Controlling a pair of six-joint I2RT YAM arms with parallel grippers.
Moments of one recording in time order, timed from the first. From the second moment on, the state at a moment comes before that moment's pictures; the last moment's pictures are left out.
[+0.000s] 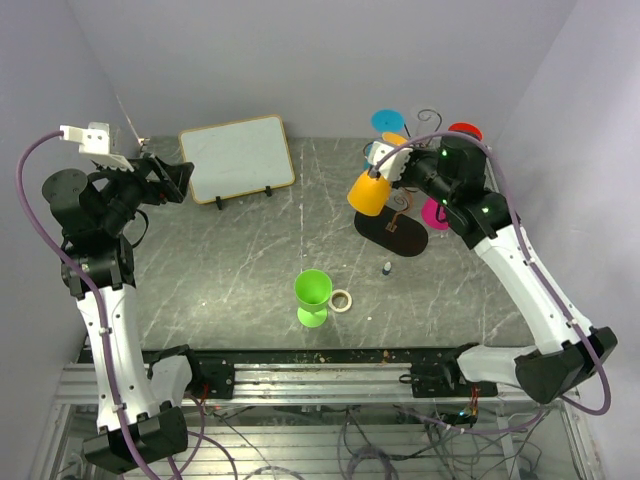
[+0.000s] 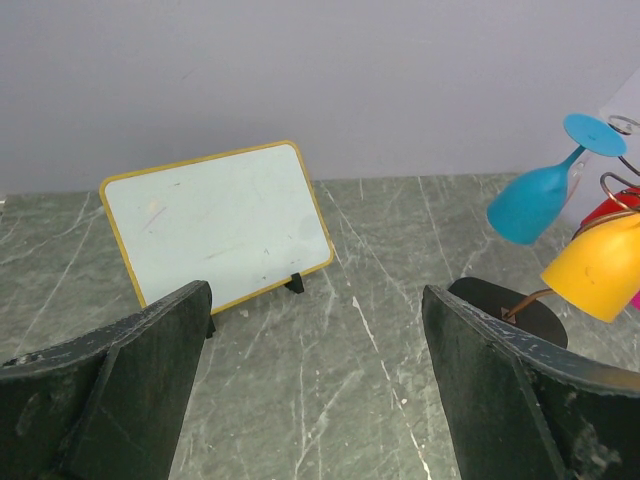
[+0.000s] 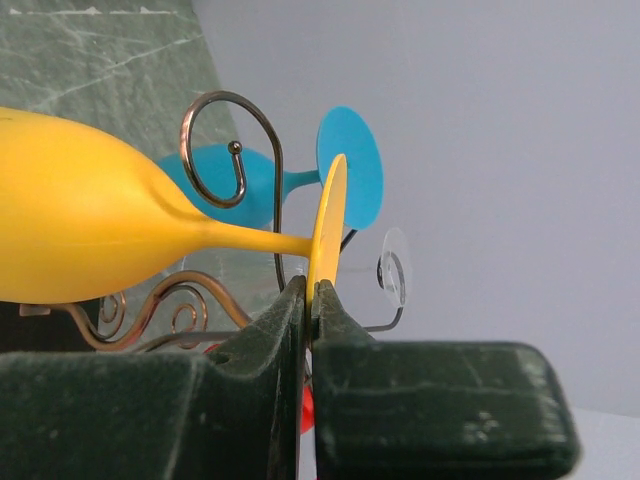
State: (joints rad) left arm 0.31 0.90 1.18 -0.27 0.63 -0.23; right arm 0.44 1.25 1.40 -0.41 -0.08 -1.13
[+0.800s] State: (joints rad) left arm 0.31 0.90 1.18 -0.26 0.63 -0.23; right arm 0.55 1.38 1.46 -0.37 -0.01 -1.22
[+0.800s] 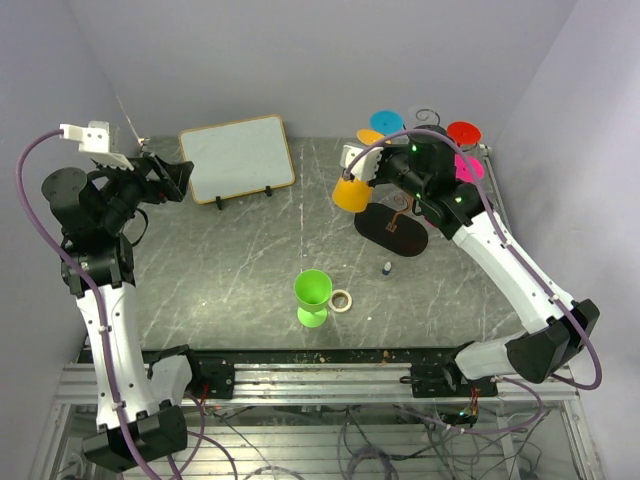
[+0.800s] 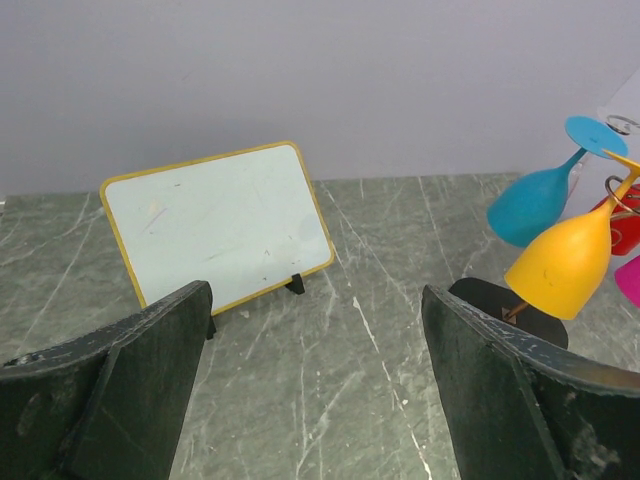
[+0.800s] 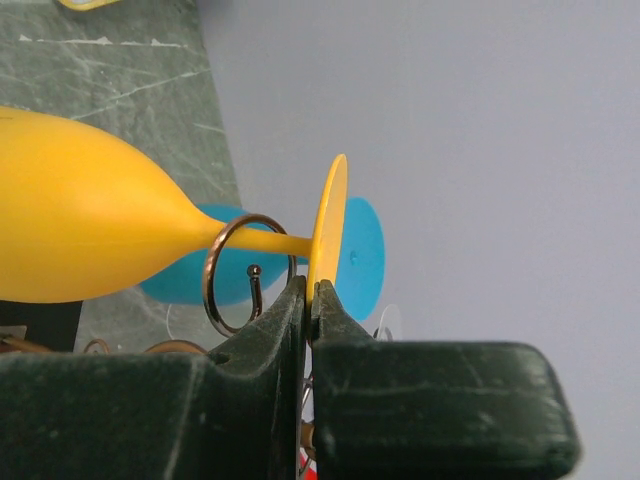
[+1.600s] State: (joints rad) left arm 0.15 1.11 1.43 -0.52 0.56 0.01; right arm 0.56 1.32 1.48 -0.48 0.08 -1.26
